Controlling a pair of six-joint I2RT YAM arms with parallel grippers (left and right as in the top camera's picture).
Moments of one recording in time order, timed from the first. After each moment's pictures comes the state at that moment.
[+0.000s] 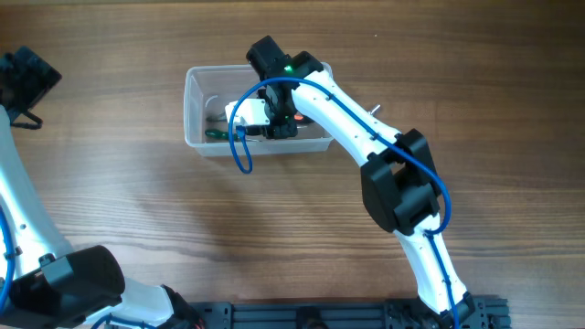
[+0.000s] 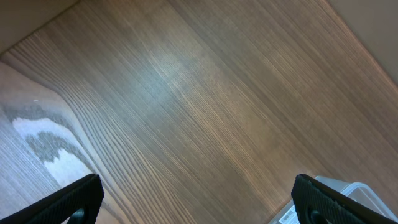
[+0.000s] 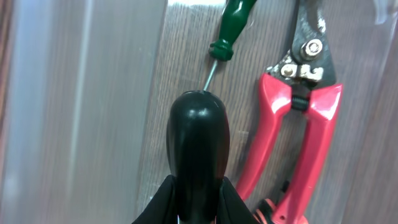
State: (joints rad) left arm 0.46 1.71 1.98 -1.32 -0.15 -0.41; right arm 0.64 2.37 2.07 -1.06 -0.23 -1.14
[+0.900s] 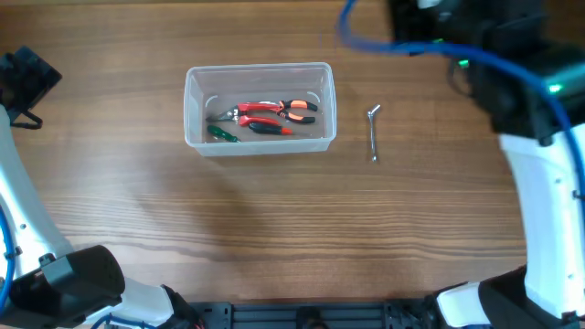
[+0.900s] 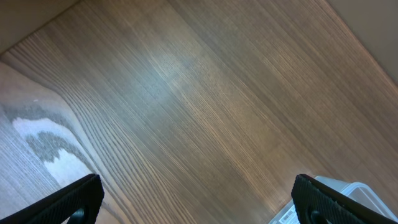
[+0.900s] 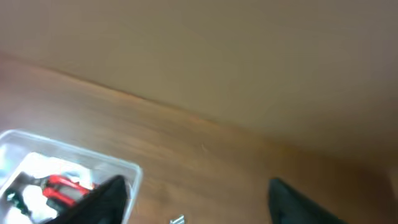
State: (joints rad) left arm 0.46 1.71 1.98 -1.32 -0.15 -0.41; right arm 0.30 1.63 2.16 -1.08 0.16 -0.09
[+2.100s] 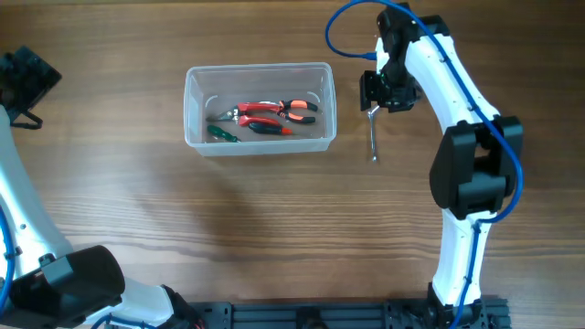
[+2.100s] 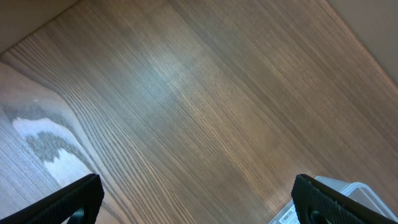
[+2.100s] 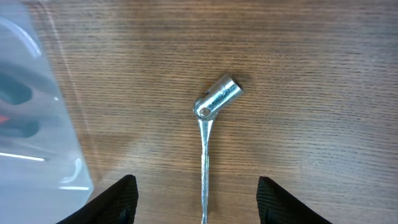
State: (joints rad) left arm 0.46 1.71 1.98 -1.32 -0.15 -0.41; right arm 0.18 2.26 1.95 -1.26 -0.09 0.18
